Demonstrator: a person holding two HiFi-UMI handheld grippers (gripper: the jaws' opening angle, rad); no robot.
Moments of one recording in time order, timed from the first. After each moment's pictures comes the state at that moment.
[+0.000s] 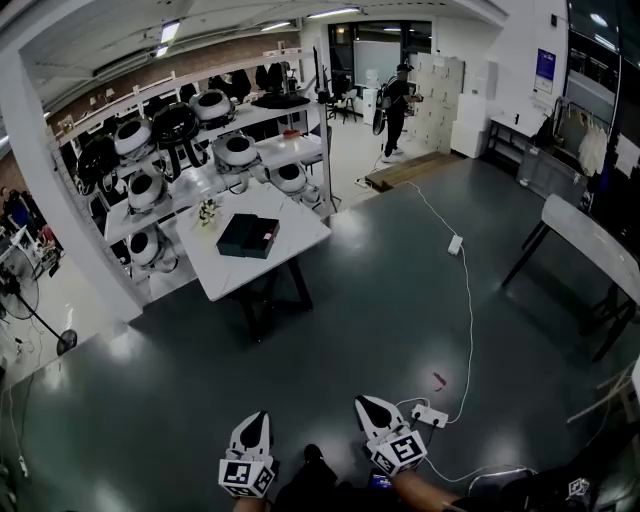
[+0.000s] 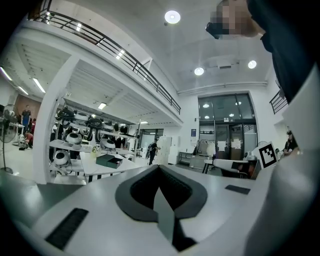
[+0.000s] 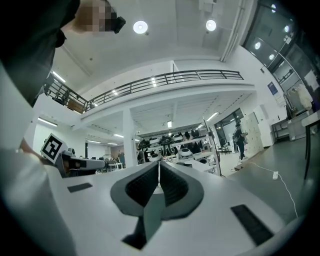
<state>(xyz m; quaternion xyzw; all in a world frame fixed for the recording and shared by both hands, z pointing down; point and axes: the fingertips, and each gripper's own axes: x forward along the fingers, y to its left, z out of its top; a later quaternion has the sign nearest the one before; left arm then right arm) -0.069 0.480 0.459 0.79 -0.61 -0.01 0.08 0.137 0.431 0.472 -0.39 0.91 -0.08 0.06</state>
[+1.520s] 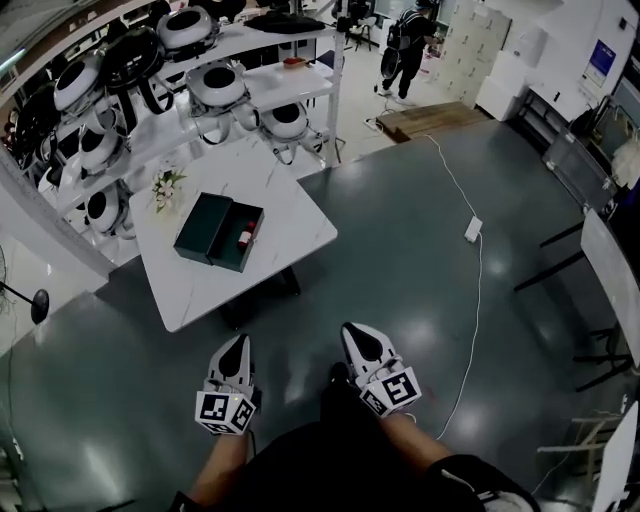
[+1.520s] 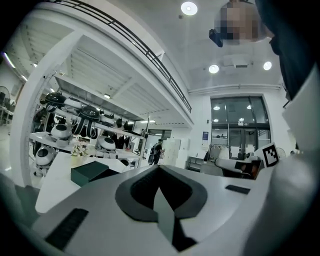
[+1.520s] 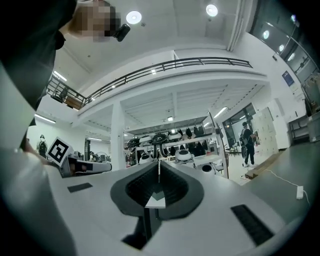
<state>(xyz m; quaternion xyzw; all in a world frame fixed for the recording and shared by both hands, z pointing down) -0.142 0.001 0.477 0.77 -0.62 -0.04 0.10 0.059 -0.045 0.470 -0.36 0.93 -0.06 0.04</state>
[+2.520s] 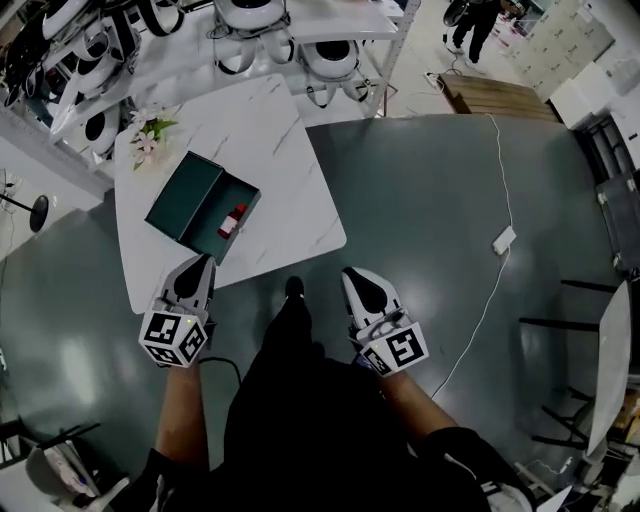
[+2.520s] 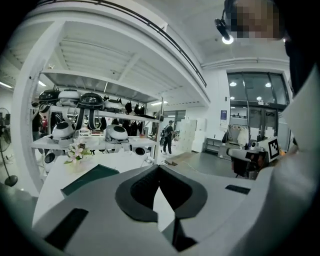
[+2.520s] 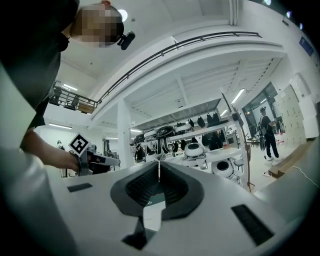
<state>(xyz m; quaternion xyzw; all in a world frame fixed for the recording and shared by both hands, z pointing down) -0.207 -0.251 0.500 0.72 -0.67 0.08 0.15 0.031 -0.318 0.496 -0.23 0.97 -0.09 0.02</state>
